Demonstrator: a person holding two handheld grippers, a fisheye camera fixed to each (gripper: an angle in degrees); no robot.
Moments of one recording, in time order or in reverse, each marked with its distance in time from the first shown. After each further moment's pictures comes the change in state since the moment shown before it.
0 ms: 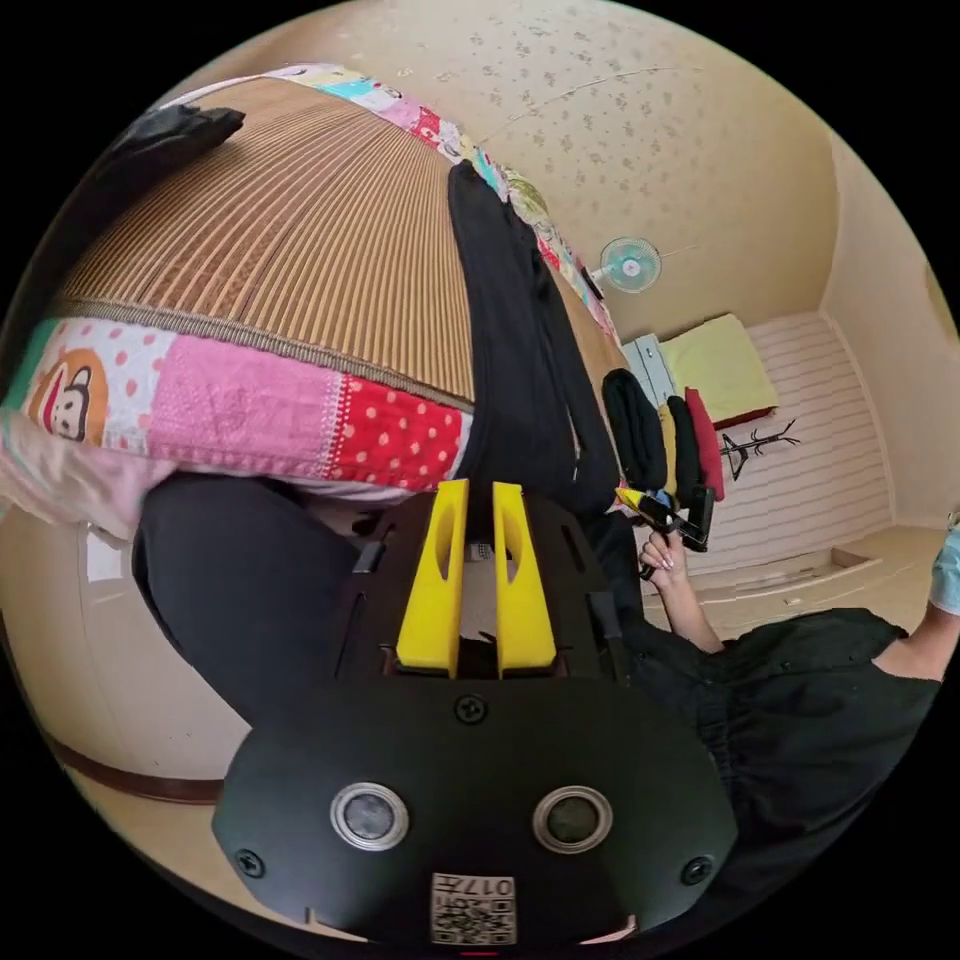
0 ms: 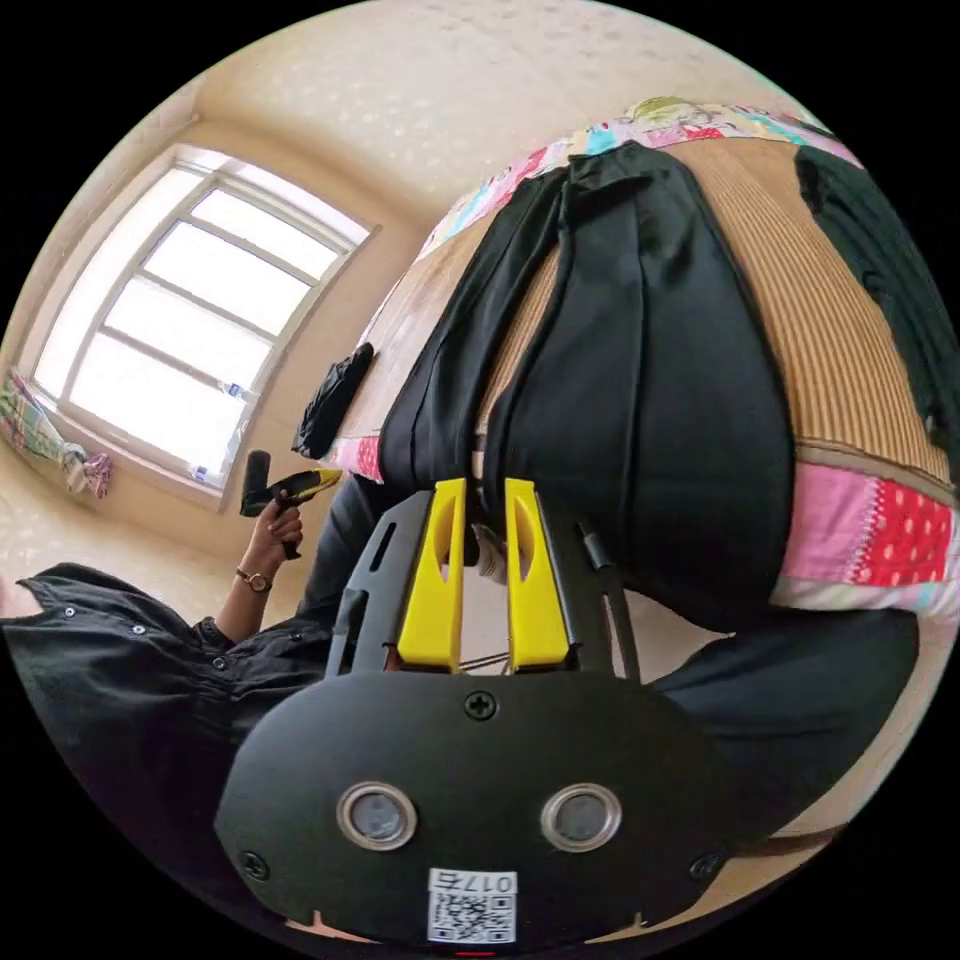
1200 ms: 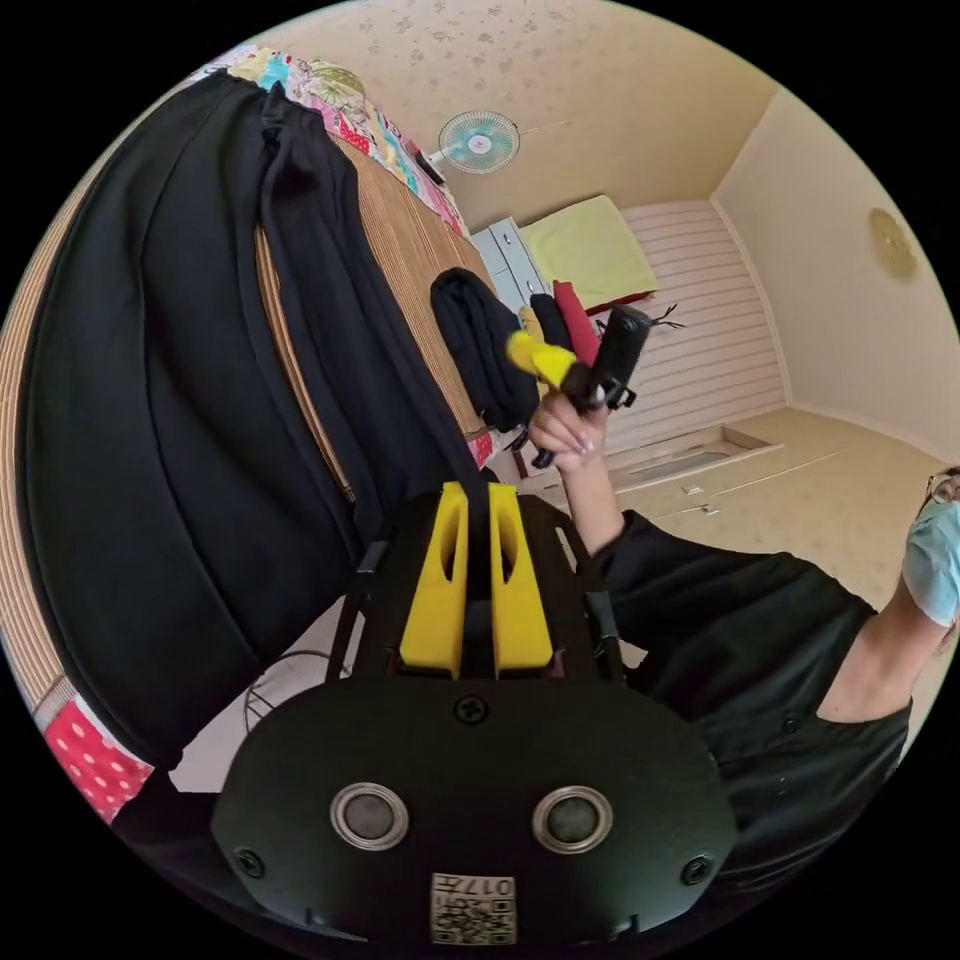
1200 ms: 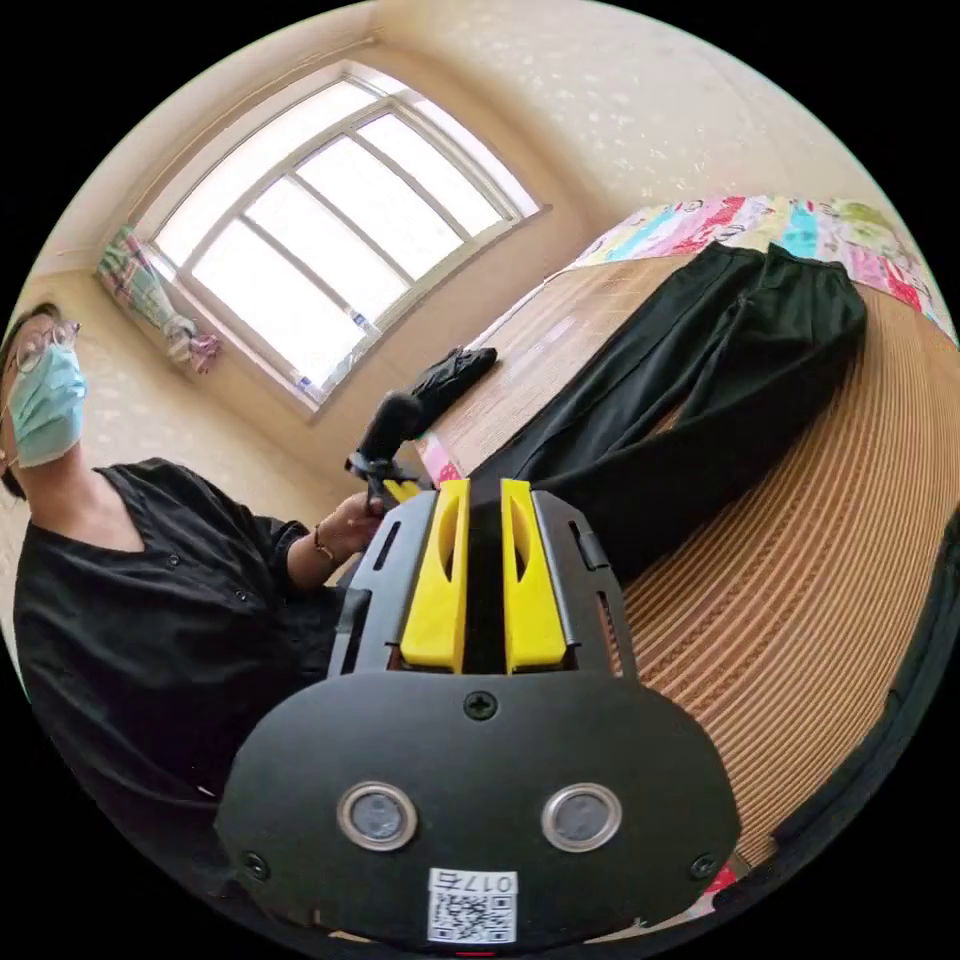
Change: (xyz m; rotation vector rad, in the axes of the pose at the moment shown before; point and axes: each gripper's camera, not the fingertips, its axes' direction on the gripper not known) left arm 0.068 -0.171 0.049 -0.304 0.408 0.203; right arm -0.022 -0.120 -0.019 -0.157 -0.231 -0.363
